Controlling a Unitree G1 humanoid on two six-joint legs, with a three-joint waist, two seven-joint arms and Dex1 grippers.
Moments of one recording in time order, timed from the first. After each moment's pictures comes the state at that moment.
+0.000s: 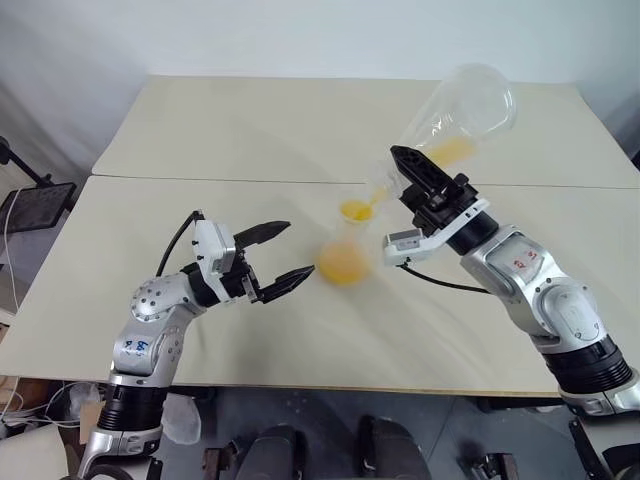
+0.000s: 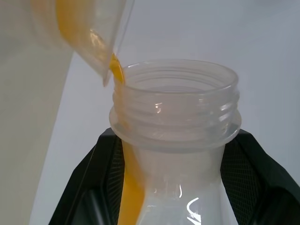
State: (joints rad) left arm -0.31 0.42 0.06 -0.14 -0.49 0.15 -0.87; right arm -0.56 -0.73 0.23 -0.17 -1.04 -0.24 0.05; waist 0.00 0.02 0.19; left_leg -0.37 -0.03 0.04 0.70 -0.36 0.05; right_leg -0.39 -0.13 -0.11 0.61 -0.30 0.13
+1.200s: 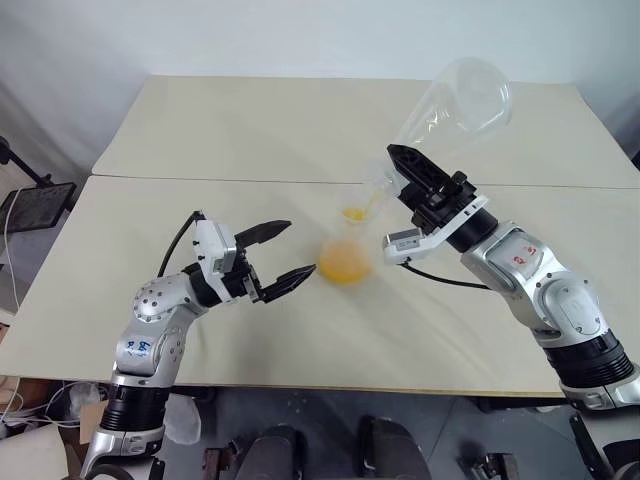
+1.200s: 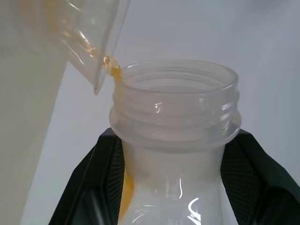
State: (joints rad) left arm -0.32 0.41 0.06 -0.14 -0.48 0.14 -0.87; right arm -0.58 -0.72 0.23 -0.16 -1.03 -0.28 0.03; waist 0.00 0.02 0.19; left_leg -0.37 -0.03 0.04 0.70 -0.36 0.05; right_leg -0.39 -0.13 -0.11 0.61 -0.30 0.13
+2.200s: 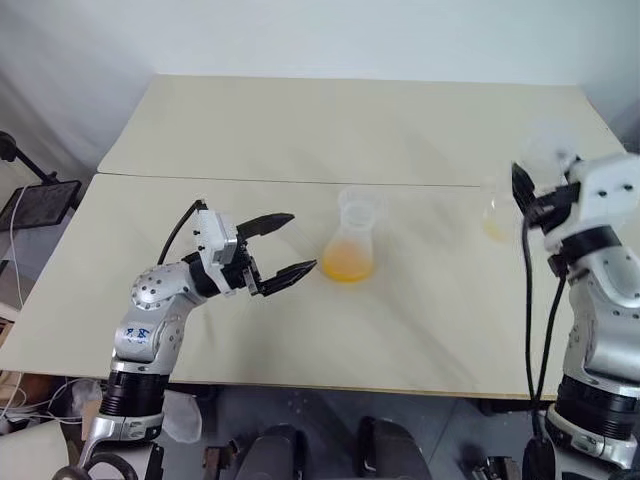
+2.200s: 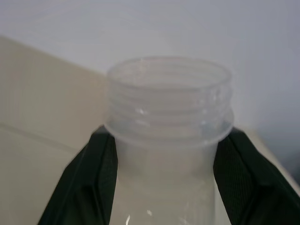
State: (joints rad) left arm -0.38 0.43 0.05 -0.09 -0.48 0.14 -0.93; right arm -0.35 -0.41 -0.49 -0.27 0.07 0.35 0.41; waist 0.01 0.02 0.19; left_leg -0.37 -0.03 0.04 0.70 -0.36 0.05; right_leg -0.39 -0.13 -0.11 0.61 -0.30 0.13
